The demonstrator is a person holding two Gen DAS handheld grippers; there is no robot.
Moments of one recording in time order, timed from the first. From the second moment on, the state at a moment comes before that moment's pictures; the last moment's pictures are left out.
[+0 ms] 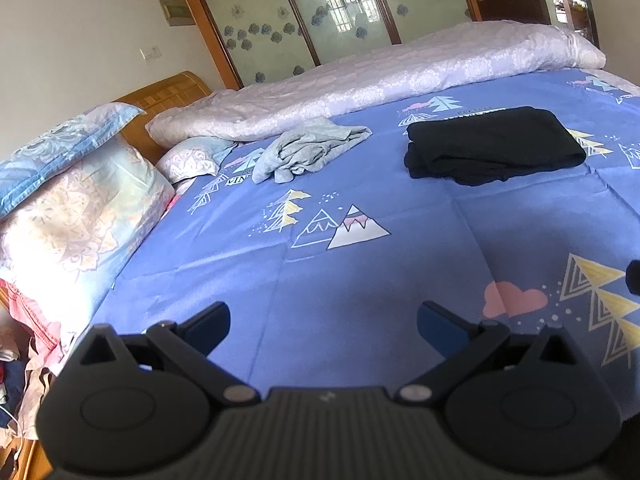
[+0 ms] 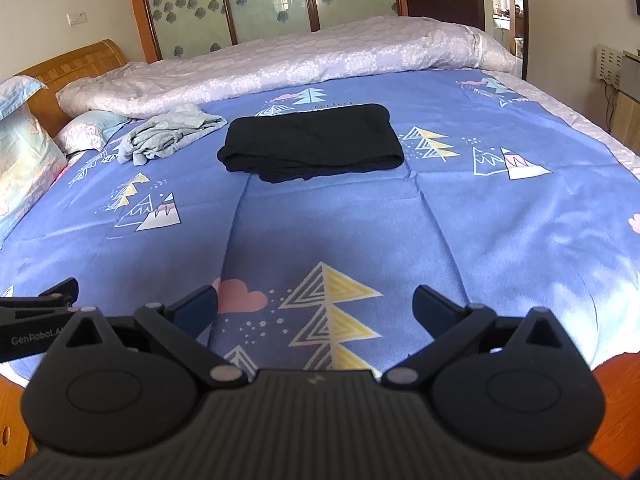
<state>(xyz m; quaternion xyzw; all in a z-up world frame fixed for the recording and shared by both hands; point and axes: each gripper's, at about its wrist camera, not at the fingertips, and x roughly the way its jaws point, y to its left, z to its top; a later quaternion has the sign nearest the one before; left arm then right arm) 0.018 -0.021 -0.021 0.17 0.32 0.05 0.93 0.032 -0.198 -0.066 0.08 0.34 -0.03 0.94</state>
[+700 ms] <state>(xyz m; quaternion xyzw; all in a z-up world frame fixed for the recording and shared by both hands) 0.019 -0.022 -0.027 0.18 0.34 0.05 0.92 0.033 -0.200 -0.070 0.08 0.35 -0.03 0.93</state>
